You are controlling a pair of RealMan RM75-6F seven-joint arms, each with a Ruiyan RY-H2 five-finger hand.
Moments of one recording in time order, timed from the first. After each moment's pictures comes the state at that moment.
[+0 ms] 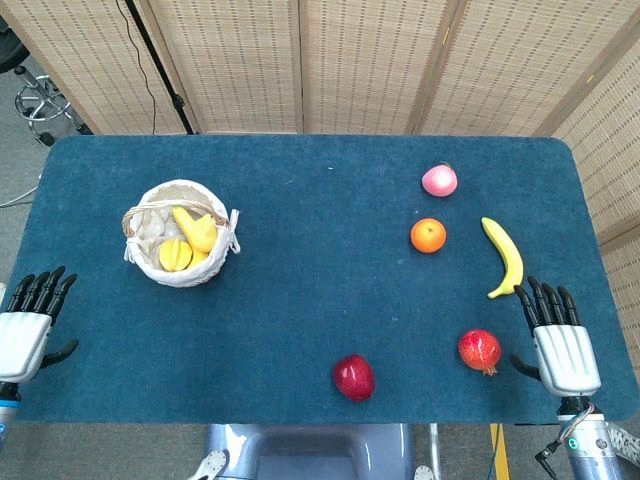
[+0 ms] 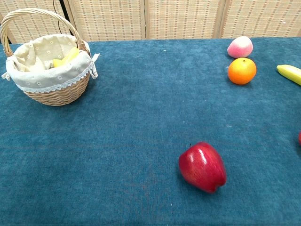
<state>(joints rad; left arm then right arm) -0.15 -1.17 -0.01 -1.48 1.53 1.43 0.06 0.12 -1.19 0.07 -1.72 -1.48 1.46 -0.30</state>
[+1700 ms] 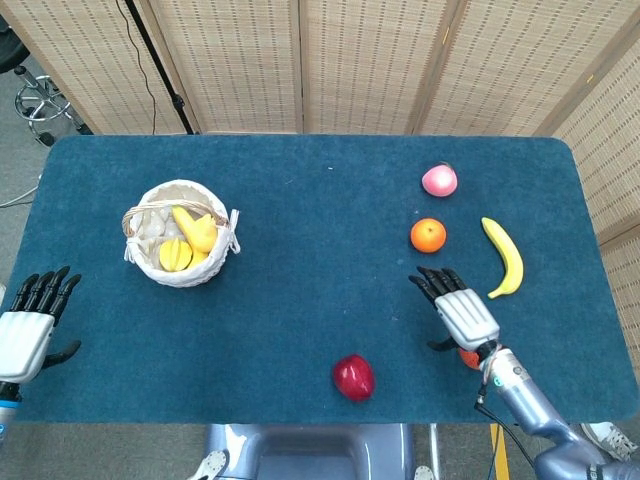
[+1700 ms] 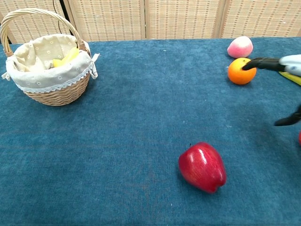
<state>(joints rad) -0.15 -1.14 -0.01 -1.53 1.54 1.42 0.07 0.47 -1.26 0.14 -1.68 -1.37 0.93 -0.16</state>
